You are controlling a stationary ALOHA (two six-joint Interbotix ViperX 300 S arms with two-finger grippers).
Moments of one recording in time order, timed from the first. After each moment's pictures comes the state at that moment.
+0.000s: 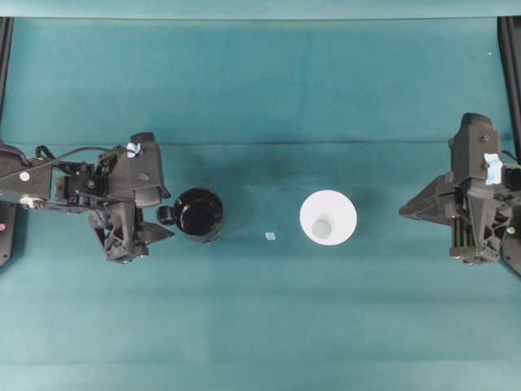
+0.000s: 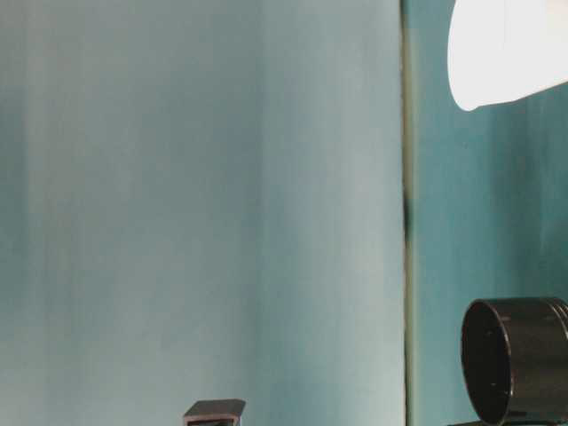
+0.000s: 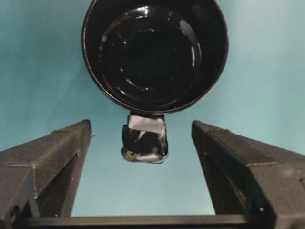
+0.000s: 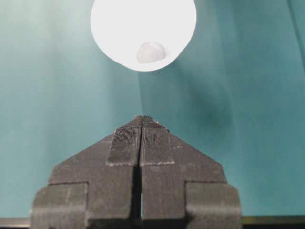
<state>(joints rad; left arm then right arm) 0.05 -0.19 0.96 0.02 0.12 -0.14 -0.02 -0.72 1.10 0.03 0.39 0.12</state>
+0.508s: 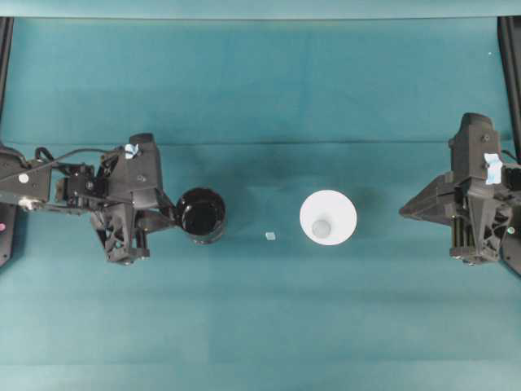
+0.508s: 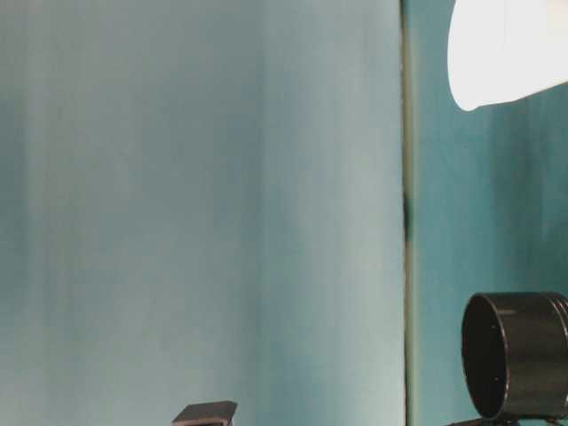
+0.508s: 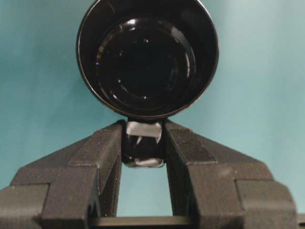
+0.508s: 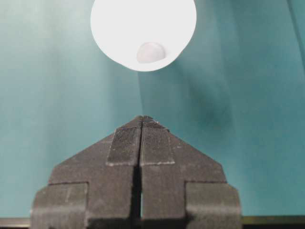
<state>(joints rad) 0.04 -0.19 0.96 0.02 0.07 -0.13 -0.02 -0.72 1.10 0.03 0.39 0.12</state>
